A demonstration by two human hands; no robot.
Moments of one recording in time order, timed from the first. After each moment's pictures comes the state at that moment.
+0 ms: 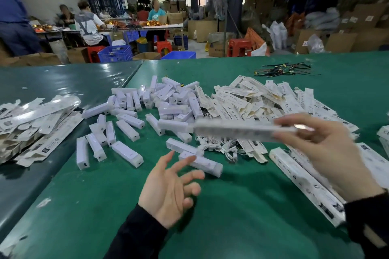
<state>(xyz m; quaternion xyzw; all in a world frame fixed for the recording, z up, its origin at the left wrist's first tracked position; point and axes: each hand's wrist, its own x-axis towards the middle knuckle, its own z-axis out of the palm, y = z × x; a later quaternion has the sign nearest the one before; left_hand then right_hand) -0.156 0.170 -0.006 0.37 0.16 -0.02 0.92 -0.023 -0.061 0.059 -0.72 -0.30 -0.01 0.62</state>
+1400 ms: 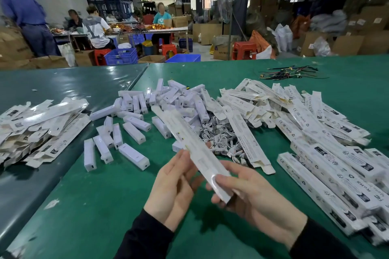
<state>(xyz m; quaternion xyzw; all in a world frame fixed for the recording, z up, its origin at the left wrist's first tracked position) -0.153 0.160 0.001 0.43 0.10 0.17 0.88 -0.075 0.019 0.007 -0.52 -0.19 0.45 0.70</state>
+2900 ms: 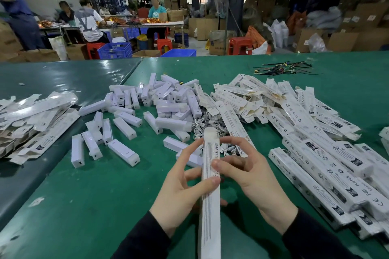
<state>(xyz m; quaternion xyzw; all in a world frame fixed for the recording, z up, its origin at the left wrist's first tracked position) -0.154 0.138 -0.006 0.62 0.07 0.12 0.77 -0.060 0.012 0.002 -0.60 -0.25 0.23 0.72</state>
